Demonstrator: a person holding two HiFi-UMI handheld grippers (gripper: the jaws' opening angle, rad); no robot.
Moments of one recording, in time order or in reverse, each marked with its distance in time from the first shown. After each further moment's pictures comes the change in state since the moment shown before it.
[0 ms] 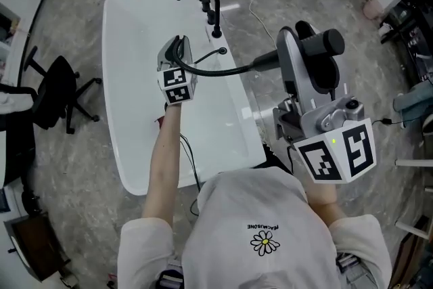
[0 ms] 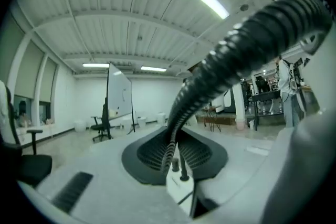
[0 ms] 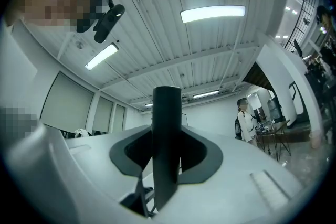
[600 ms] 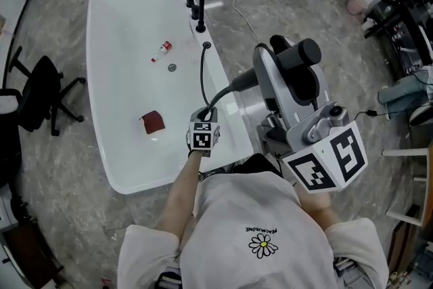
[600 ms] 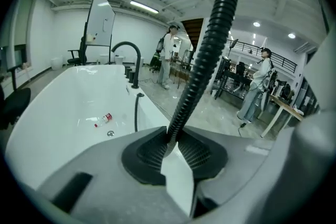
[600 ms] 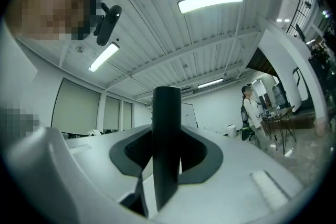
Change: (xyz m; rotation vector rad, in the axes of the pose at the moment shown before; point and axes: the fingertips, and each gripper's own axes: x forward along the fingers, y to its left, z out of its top) left arm -0.147 -0.180 -0.256 -0.221 0.580 -0.307; right arm -0.029 0.045 -0.016 0.085 0.101 0.066
